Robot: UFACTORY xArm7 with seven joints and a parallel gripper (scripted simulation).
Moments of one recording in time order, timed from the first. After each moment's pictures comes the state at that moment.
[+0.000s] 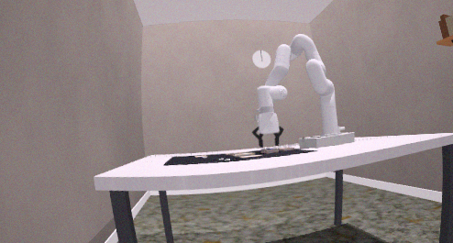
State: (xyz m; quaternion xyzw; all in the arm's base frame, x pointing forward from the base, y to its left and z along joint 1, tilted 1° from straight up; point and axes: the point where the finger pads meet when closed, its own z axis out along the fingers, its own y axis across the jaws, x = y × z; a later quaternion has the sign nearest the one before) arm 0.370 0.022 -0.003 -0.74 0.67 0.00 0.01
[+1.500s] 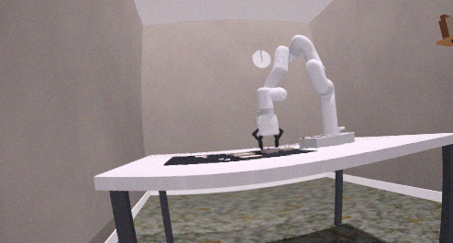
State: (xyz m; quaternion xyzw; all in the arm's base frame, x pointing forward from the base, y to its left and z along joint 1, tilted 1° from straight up) arm 0.372 0.022 -0.012 -0.74 0.67 0.00 0.01
